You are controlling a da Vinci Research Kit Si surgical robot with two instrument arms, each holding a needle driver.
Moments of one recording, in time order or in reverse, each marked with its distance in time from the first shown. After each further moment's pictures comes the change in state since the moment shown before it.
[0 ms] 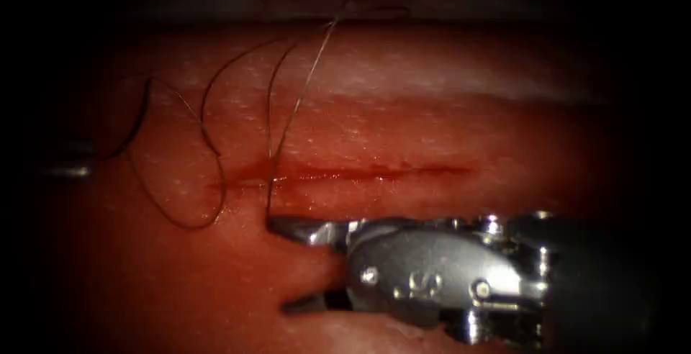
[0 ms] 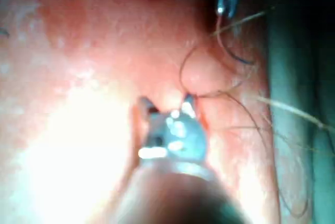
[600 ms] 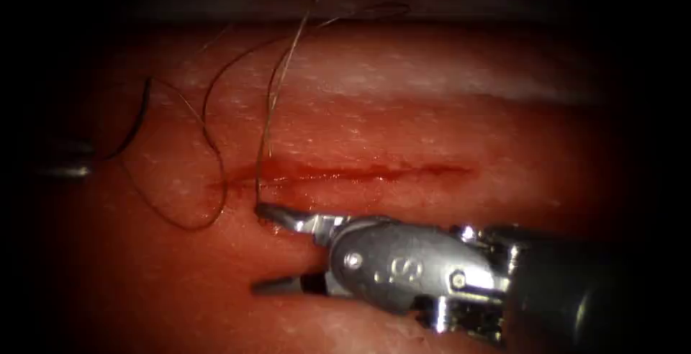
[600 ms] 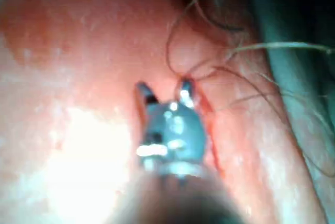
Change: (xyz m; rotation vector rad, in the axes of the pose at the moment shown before) right arm -0.002 0.000 0.003 0.017 0.092 0.376; left arm 0.000 0.000 0.000 -0.002 0.000 0.001
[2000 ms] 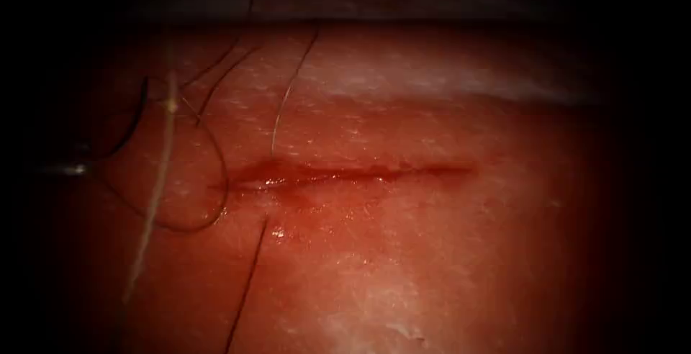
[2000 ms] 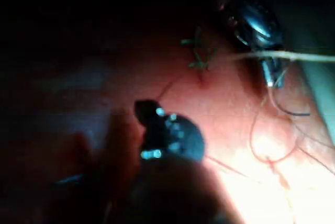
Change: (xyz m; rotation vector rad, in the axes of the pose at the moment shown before) right arm 0.012 -0.018 -0.006 0.489 -0.148 -0.034; left arm 0.000 0.000 0.000 -0.004 0.003 -0.006
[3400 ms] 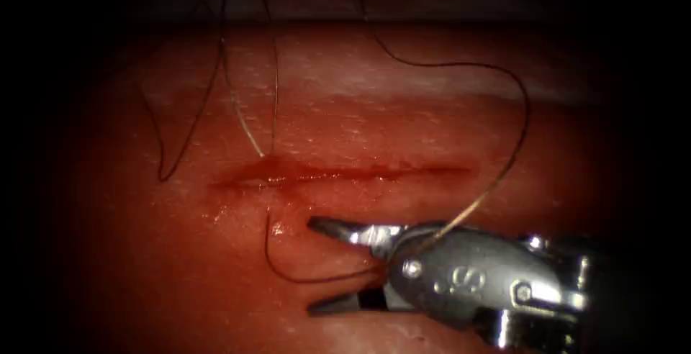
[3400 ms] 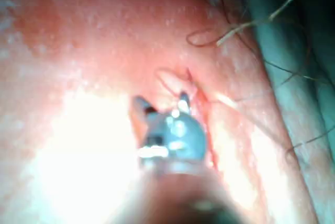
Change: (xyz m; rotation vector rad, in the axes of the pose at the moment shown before) right arm -0.012 0.017 -0.005 -0.572 0.054 -0.126; left arm 0.000 -0.002 -0.006 0.074 0.007 -0.013
